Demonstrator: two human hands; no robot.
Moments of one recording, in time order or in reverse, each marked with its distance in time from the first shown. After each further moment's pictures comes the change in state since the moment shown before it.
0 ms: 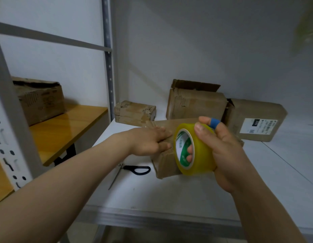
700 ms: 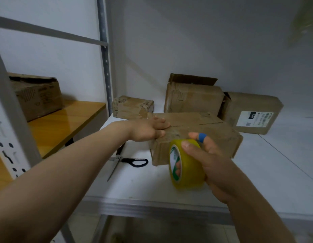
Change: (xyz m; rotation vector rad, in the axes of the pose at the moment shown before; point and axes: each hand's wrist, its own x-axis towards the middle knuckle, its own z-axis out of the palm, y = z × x) left_hand 0.005 0.005 -0.010 -0.059 -0.069 -0.019; right_hand -0.023 0.025 -0.004 -0.060 -0.087 0.234
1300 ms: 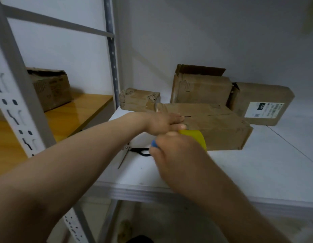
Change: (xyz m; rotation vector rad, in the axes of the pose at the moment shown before) left_hand 0.003 0.016 0.006 0.049 -0.013 0.076; right_hand -0.026 -0.019 0.078 -1.250 0.015 -0.750
